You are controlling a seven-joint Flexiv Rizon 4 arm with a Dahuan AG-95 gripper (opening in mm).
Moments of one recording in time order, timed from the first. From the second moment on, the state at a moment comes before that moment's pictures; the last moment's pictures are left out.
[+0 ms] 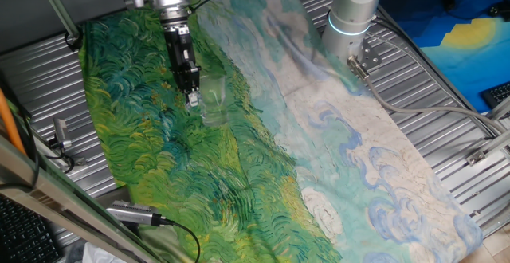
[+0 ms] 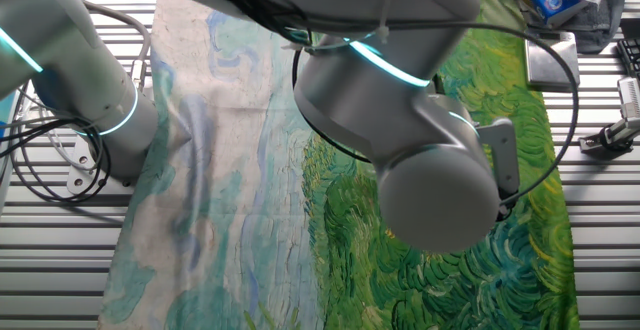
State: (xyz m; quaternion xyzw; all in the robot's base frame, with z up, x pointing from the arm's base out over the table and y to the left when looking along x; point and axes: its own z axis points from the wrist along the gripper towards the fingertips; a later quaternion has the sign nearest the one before) arm 0.534 0.035 0.147 -0.08 0.92 0.37 0.13
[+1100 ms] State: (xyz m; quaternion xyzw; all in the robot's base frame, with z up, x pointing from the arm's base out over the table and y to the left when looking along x) arm 0.533 0.034 0.149 -0.06 0.91 0.39 0.13
